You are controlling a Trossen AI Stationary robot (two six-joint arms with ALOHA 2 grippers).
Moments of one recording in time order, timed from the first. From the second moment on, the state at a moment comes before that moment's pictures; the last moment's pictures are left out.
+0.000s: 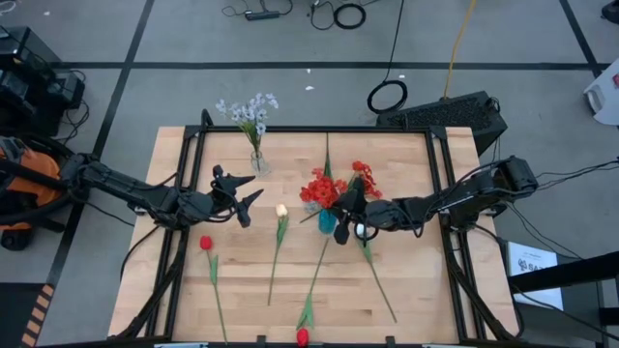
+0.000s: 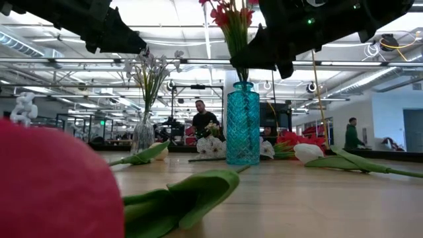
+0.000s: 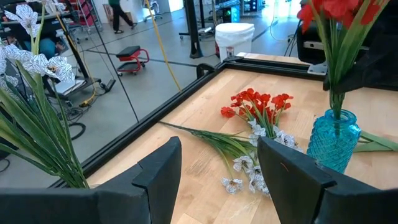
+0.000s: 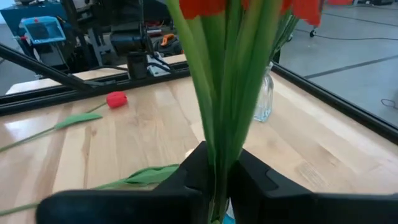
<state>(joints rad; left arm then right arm) -0.29 0.85 0.47 0.07 -0.82 -0.15 0.19 1.49 0.69 0.52 0.52 0.25</state>
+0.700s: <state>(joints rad) -0.29 0.85 0.47 0.07 -0.82 -0.15 0.19 1.26 0.69 0.20 0.52 0.28</state>
